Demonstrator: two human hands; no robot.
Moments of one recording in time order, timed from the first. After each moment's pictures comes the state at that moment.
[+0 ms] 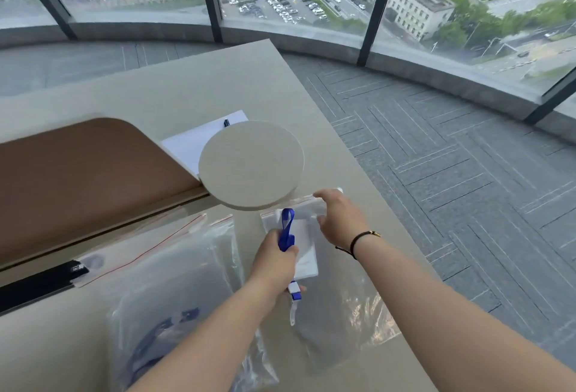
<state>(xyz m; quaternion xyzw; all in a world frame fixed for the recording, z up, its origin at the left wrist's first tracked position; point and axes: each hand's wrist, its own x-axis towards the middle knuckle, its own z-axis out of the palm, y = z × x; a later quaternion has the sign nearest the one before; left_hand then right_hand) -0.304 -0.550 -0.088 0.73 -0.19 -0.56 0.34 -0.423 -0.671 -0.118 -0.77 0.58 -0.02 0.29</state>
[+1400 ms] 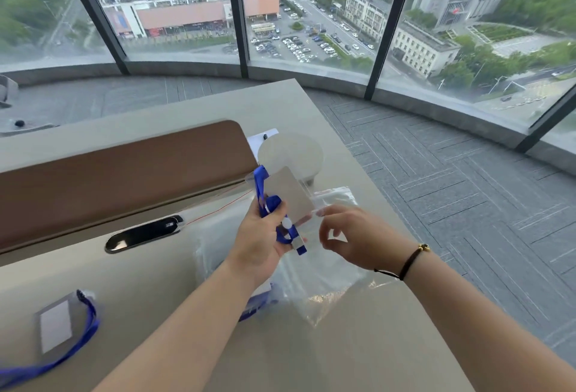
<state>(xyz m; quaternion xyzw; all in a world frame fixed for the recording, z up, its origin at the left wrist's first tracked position) -0.275 -0.392 0.088 0.48 -0.14 -0.60 0.63 -0.449 -0.472 0.093 -0.90 0.35 -0.01 0.24</state>
